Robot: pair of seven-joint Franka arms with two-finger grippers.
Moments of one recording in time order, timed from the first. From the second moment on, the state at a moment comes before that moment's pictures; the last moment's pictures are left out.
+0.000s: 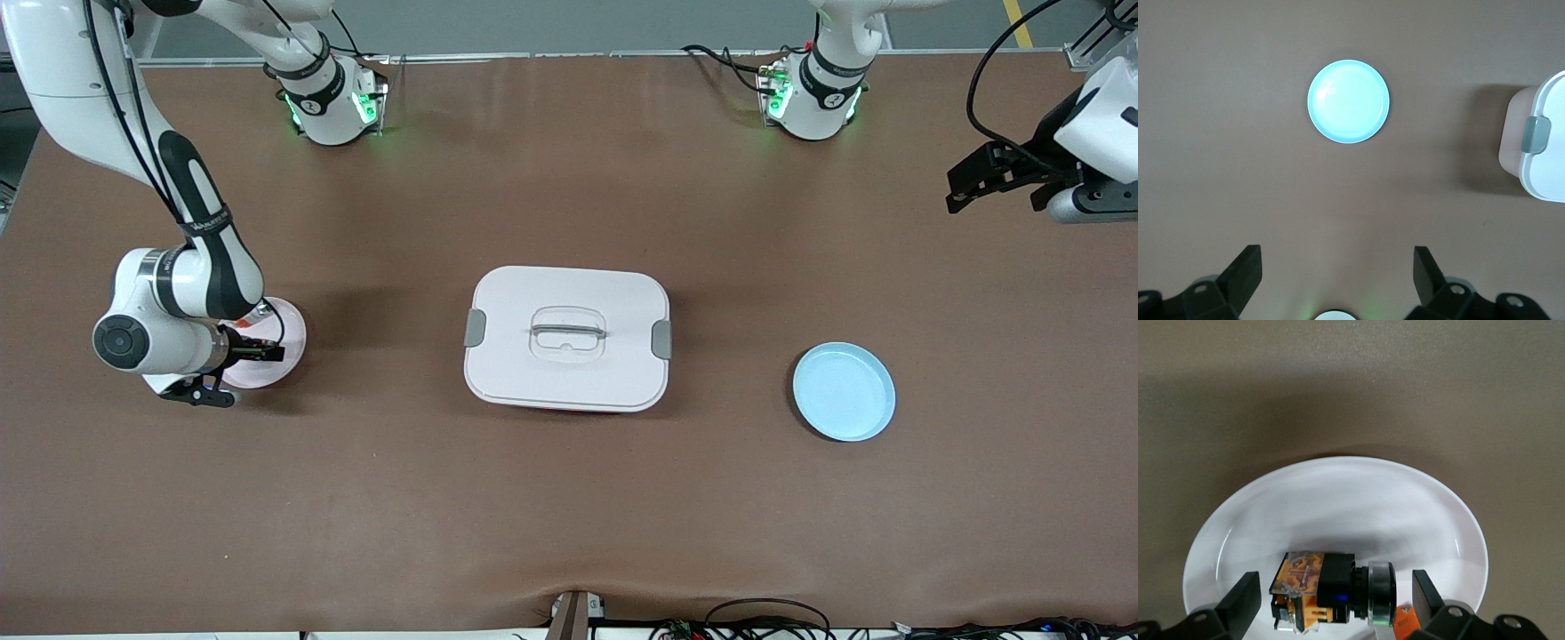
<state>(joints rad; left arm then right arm) 0.03 -0.03 -0.14 -1.53 0.01 1.46 -0.12 -0.05 0.54 -0.06 -1.94 -0.09 2.22 0.11</state>
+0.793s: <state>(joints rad) 0.03 -0.03 -0.14 -1.53 0.01 1.46 -0.12 -0.05 0.54 -0.06 -1.95 -0.09 2.23 0.11</state>
